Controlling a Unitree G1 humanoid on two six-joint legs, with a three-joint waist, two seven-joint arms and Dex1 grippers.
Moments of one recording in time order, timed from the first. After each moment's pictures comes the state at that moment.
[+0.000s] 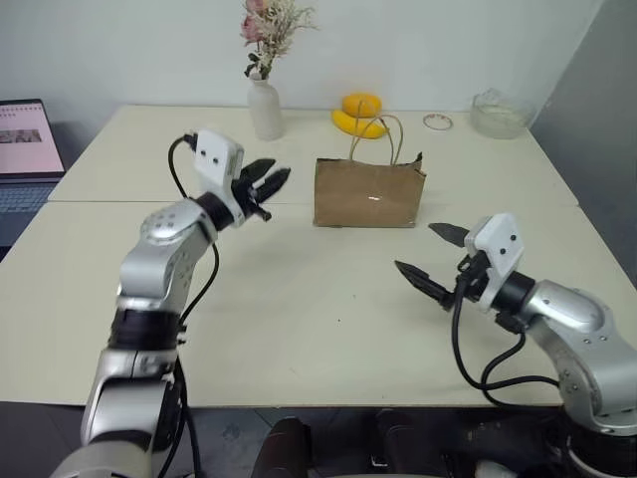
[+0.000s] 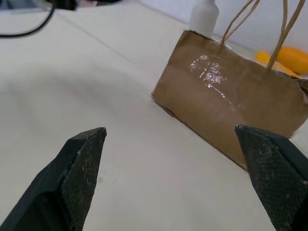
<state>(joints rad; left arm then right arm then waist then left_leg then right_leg) -0.82 0.49 -0.01 0.39 -0.33 0.23 -0.60 -0.16 -0.42 -0.09 -0.76 0.27 0.79 0.58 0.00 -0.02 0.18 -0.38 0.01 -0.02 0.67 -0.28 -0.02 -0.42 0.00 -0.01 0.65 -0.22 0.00</state>
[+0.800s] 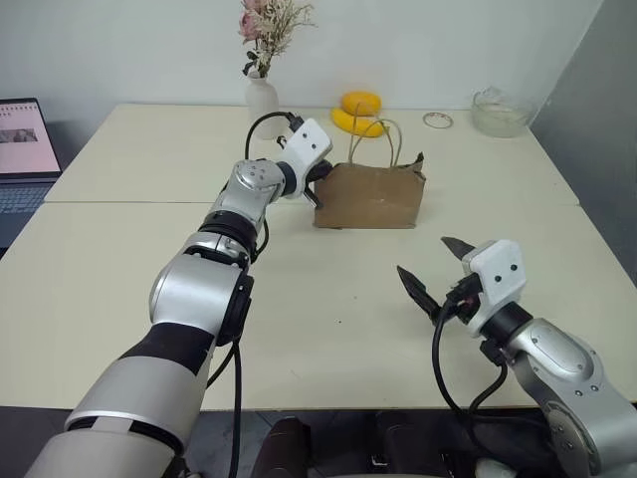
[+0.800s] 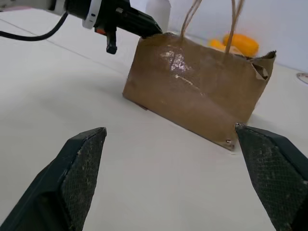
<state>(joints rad) -1.34 0.28 -0.11 1.35 0.15 -0.16 -0.70 0.02 -0.41 -0.05 -0.94 0.27 0.82 0.35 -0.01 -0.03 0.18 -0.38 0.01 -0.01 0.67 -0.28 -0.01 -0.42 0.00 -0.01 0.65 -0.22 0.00</state>
